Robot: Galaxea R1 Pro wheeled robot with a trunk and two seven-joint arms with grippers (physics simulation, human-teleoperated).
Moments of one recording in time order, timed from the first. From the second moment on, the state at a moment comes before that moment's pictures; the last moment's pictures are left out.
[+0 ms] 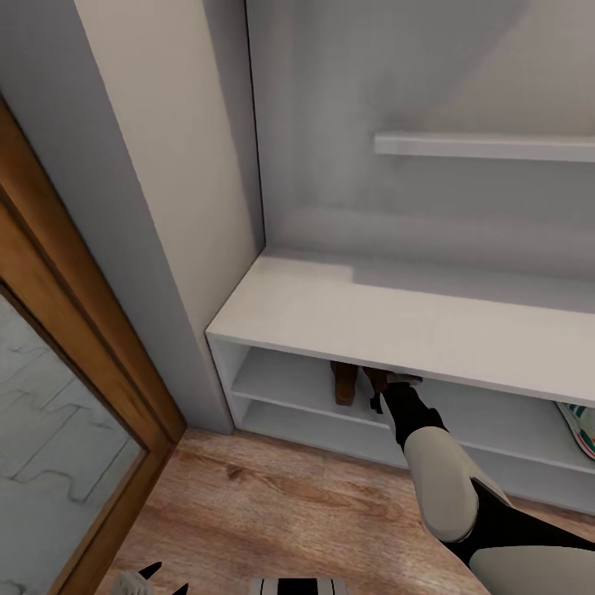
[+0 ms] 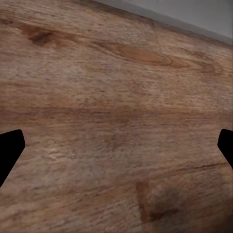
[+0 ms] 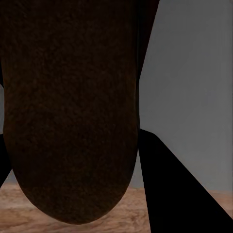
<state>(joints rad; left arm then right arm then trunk) -0.27 0.22 0.36 -0.30 -0.06 -0.45 -0.97 -0.99 0.17 -0.64 -0.44 0.74 0.52 -0.15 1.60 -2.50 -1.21</state>
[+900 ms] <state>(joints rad) -0.27 0.22 0.36 -0.30 -0.06 -0.45 -0.97 -0.99 0.17 -0.64 -0.44 0.73 0.52 -0.15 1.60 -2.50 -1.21</state>
